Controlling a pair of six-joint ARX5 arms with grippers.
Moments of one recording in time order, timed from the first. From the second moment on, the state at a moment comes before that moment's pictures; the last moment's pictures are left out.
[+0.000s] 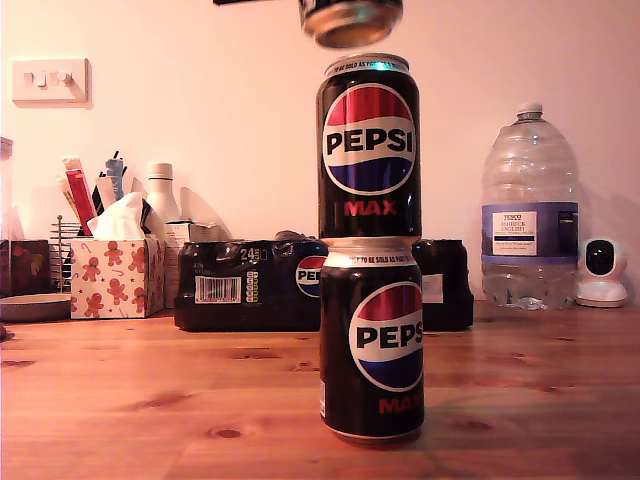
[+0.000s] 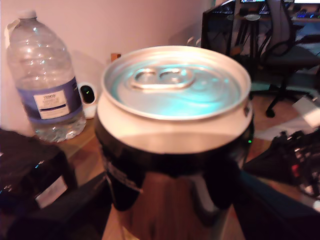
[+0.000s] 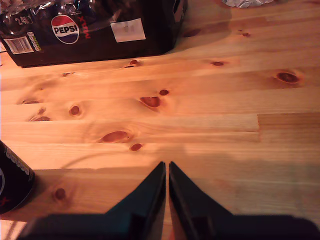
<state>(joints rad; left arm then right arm) -0.75 1.21 0.93 0.09 0.41 0.06 -0.04 0.07 0.11 -0.46 -0.26 0.08</state>
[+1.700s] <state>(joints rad) -0.78 1.26 0.93 0.11 0.41 0.07 -0.04 0.07 0.12 -0.46 -0.26 0.08</state>
